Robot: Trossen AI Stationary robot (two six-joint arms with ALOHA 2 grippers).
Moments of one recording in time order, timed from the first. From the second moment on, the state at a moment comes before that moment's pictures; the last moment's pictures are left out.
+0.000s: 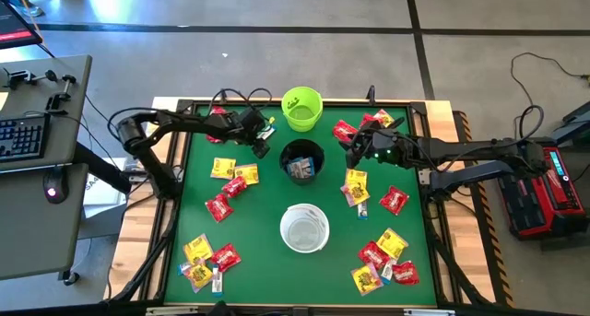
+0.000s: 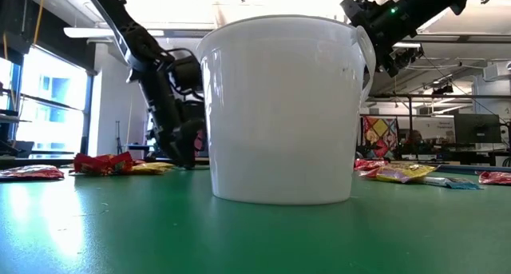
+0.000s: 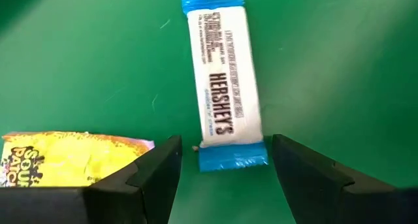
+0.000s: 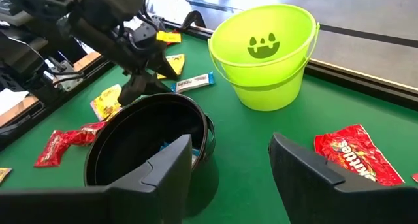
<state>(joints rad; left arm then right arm) 0.57 1.70 0.83 -0.24 -0.11 -0.15 -0.12 1.06 0.71 -0.16 0.41 0.58</state>
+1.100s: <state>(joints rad) 0.53 1.63 0.83 -0.32 -0.12 -0.04 -0.12 1.06 0.71 -0.19 0.41 0.58</state>
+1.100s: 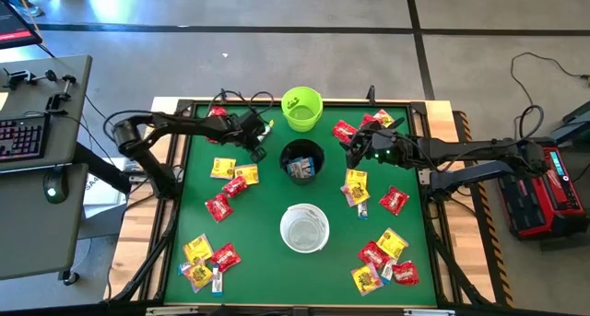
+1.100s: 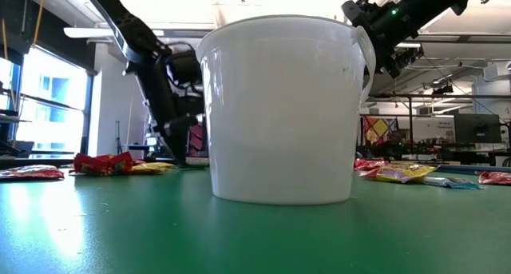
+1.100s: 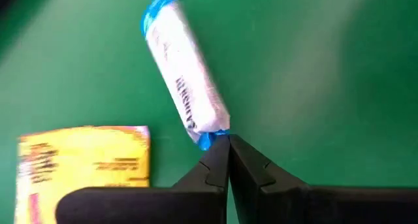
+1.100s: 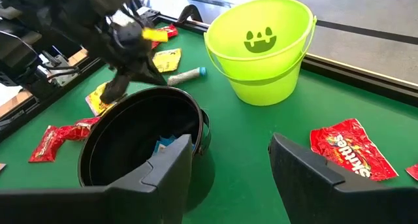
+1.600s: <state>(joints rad) 0.53 1.32 0.83 -0.42 -0.12 -0.02 -0.12 1.06 0.71 -0.19 0.41 0.56</state>
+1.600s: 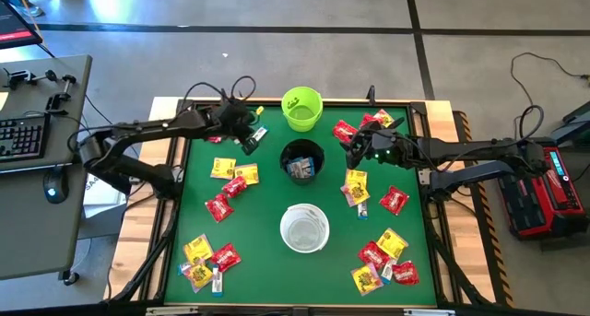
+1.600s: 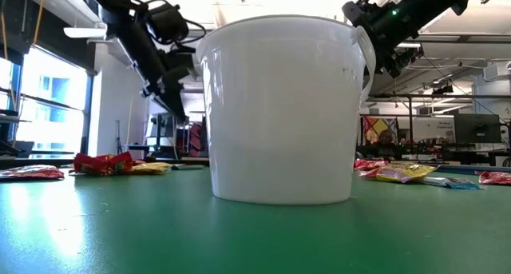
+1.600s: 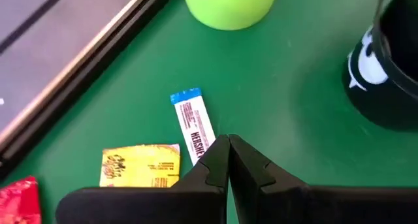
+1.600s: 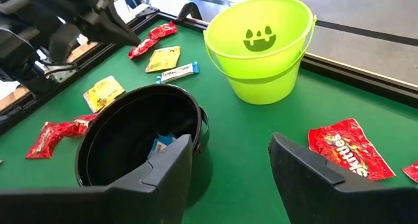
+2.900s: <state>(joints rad) 0.44 1.70 0.83 -0.34 -0.34 0.21 -0.12 1.06 0.71 -0.20 0.46 0.52</state>
